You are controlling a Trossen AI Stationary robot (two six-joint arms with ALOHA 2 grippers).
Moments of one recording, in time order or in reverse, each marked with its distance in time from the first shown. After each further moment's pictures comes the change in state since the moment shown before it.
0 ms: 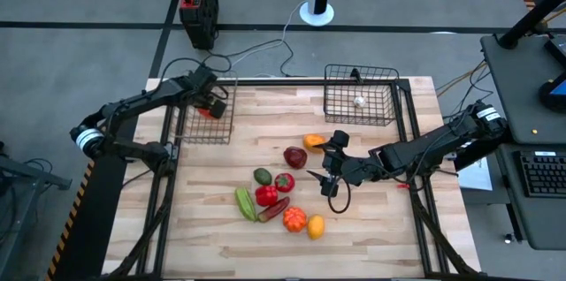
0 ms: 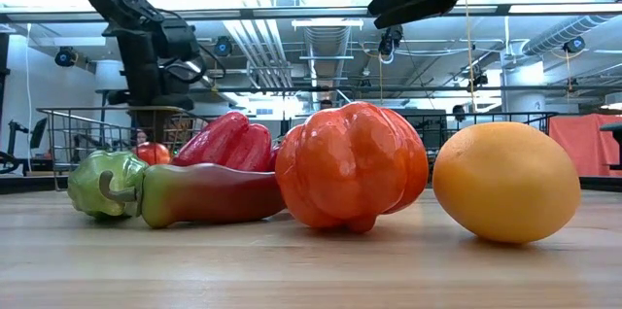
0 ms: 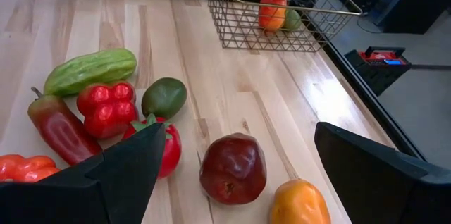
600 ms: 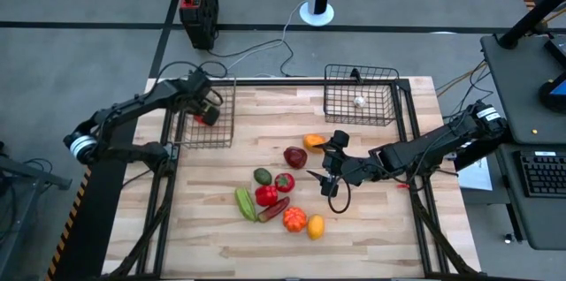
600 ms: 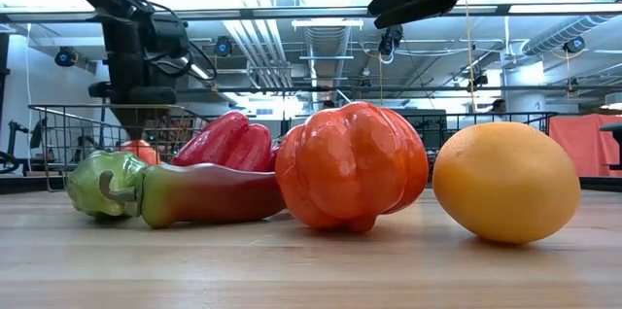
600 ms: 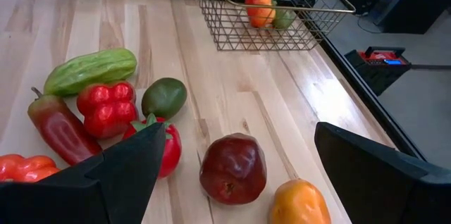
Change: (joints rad) left arm -0.017 -0.087 -0.003 -0.190 0.019 -0.014; right arm 0.000 0.000 0.000 0.001 0.000 0.000
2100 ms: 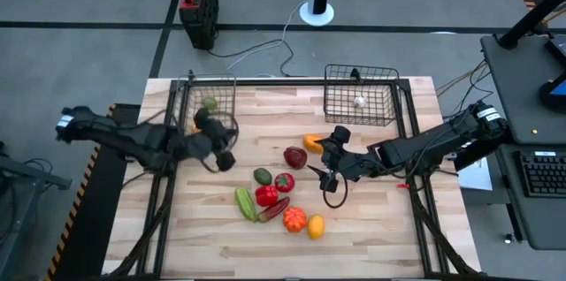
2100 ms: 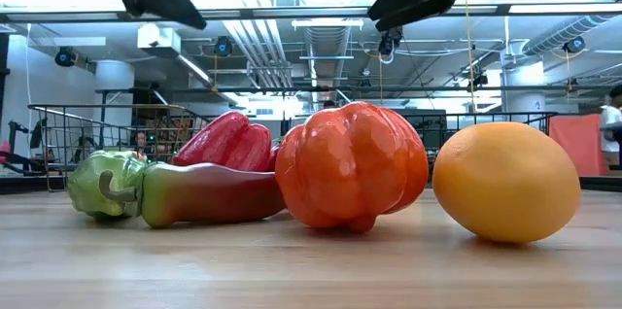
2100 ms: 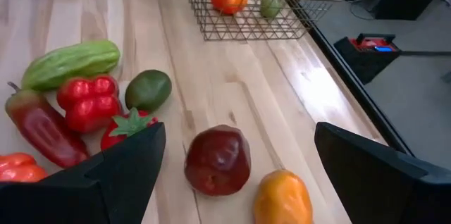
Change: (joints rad) left arm -1.074 -0.218 0.051 0.306 -0.471 -0.210; right arm -0.035 0.000 0.051 -0.104 -0.006 0.017
